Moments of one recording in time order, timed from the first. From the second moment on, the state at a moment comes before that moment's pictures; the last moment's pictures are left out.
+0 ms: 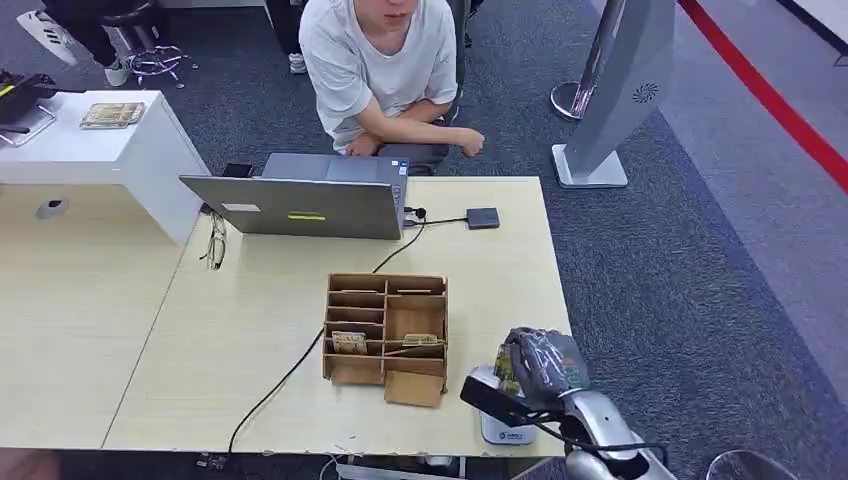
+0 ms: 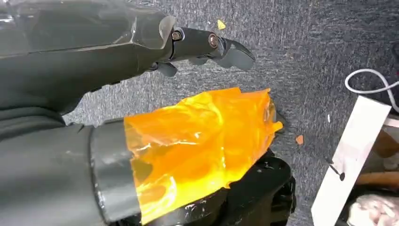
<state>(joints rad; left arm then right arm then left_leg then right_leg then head) 0.31 -0.24 0.32 -0.88 -0.28 0.05 0.07 0.01 -0.23 0.43 -1.44 0.93 -0.21 0.19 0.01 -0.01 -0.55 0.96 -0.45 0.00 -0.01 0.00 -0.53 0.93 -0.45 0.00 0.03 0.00</state>
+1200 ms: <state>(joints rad) 0.30 -0.32 0.45 -0.95 -0.47 -0.06 0.09 0.02 -0.20 0.50 -1.35 1.19 -0.24 0.24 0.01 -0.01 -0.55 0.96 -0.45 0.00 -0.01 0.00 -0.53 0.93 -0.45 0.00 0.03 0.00</state>
